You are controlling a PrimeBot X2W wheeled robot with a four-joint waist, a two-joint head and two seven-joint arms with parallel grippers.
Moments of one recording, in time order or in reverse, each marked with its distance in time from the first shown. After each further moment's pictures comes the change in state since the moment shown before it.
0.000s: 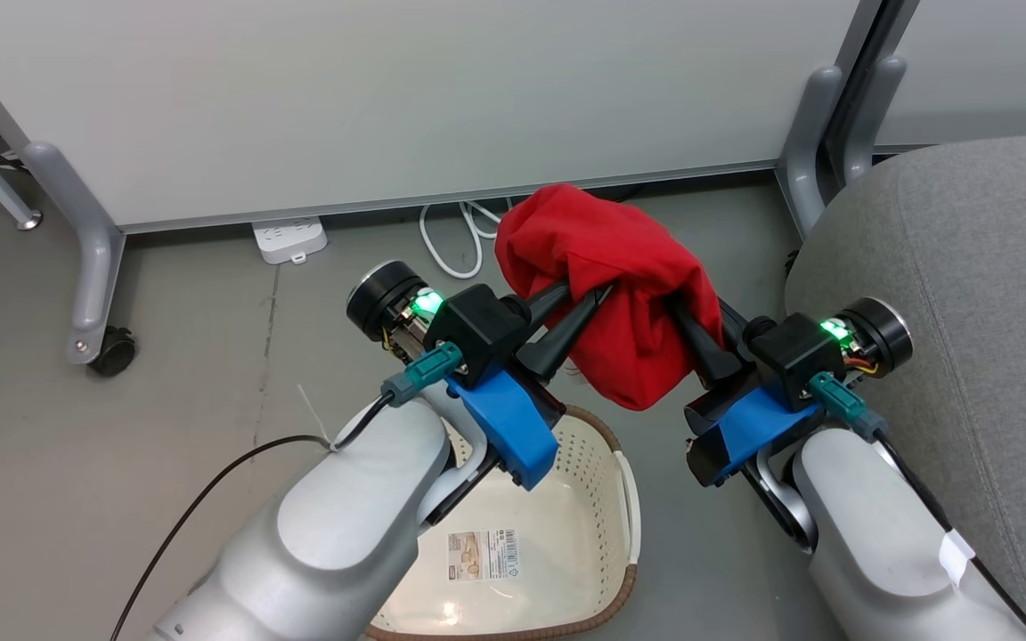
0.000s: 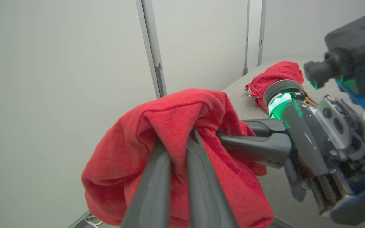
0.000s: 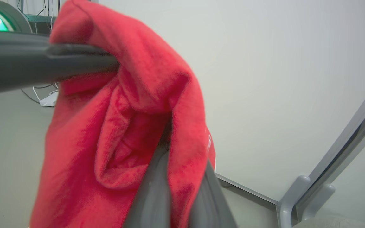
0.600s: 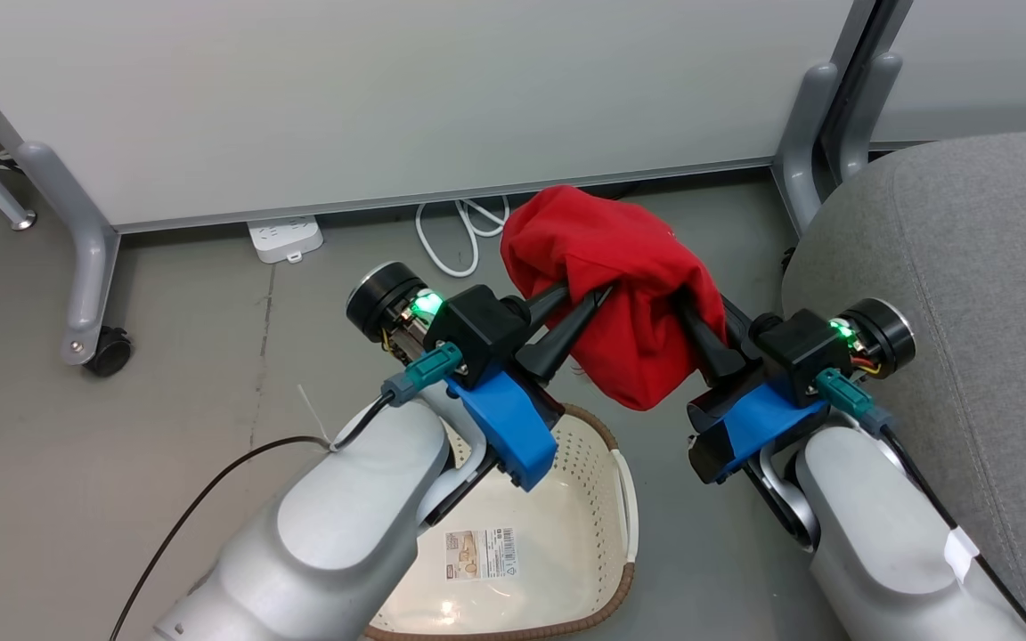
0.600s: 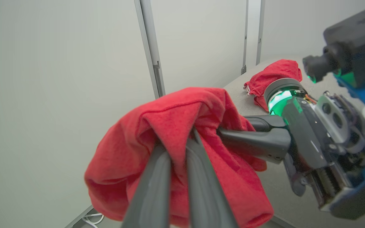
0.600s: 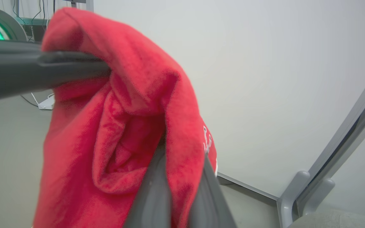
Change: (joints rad) left arm 0.000 0.000 -0.002 0.006 0.000 -0.004 0.000; right arm 0.000 0.002 -0.007 0.004 0.021 0.000 0.000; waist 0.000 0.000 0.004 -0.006
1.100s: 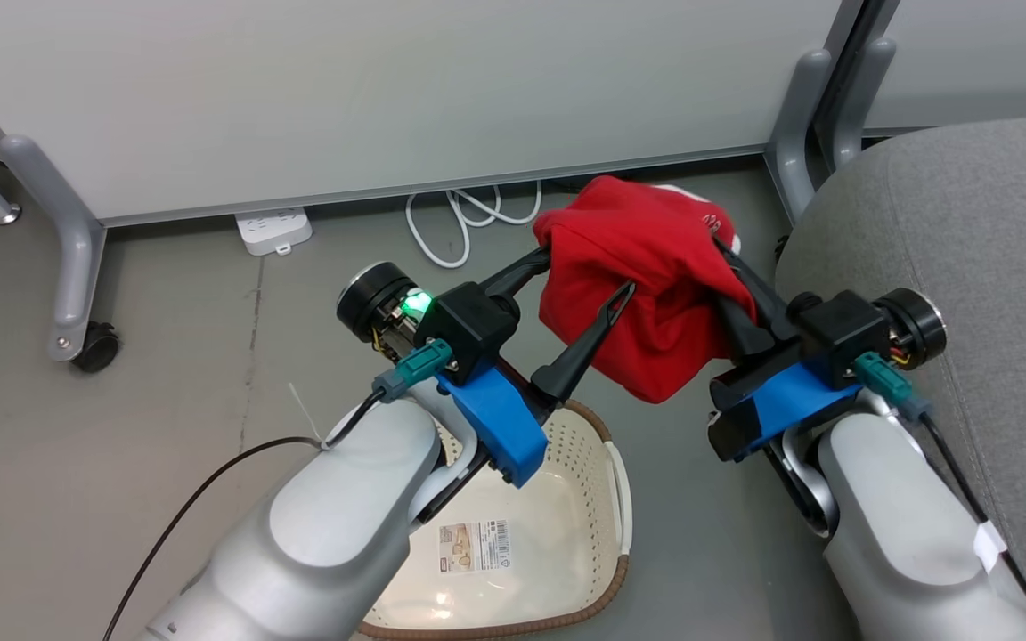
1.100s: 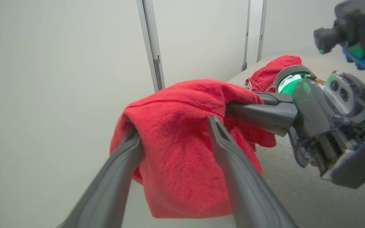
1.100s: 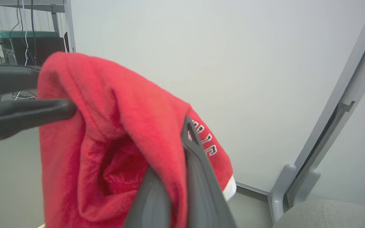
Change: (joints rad) left arm 0.000 0.006 0.007 0.012 -0.004 0.000 0.000; right arm 0.006 0.009 -0.077 -0.026 0.005 0.000 0.000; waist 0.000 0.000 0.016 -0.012
